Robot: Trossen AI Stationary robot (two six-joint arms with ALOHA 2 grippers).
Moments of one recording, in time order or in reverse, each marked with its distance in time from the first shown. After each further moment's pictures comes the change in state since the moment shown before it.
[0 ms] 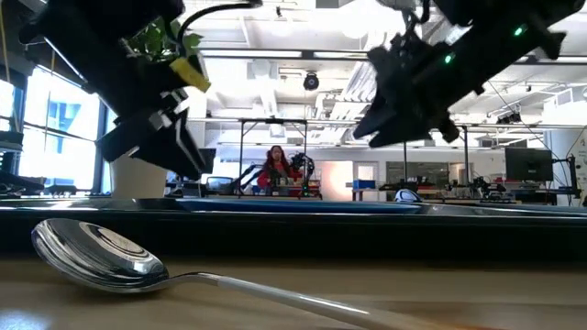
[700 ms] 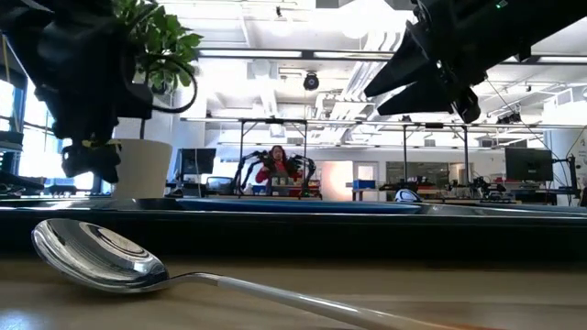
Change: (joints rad) left arm -0.001 0.000 0.000 -0.820 -0.077 -0.847; right arm 0.193 -0.044 0.000 0.055 0.075 0.062
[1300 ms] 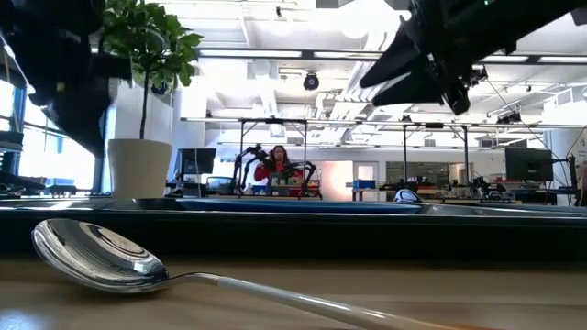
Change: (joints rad) left arm -0.080 -0.298 -0.009 -0.033 0.131 -0.210; right arm -0.049 -0.061 0.000 -0.006 -0.051 -0.081
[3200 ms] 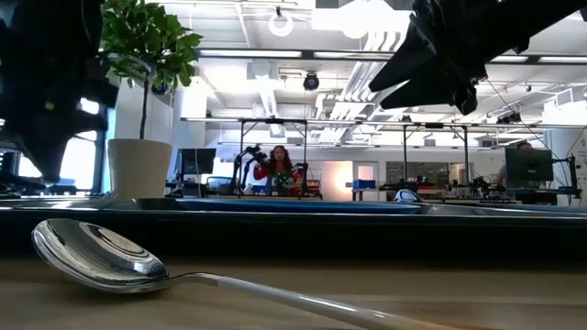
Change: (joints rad) left arm -0.035 0.184 0.037 -0.036 0.256 -0.325; right arm 0.022 -0.013 0.000 -0.070 -0.037 0.005
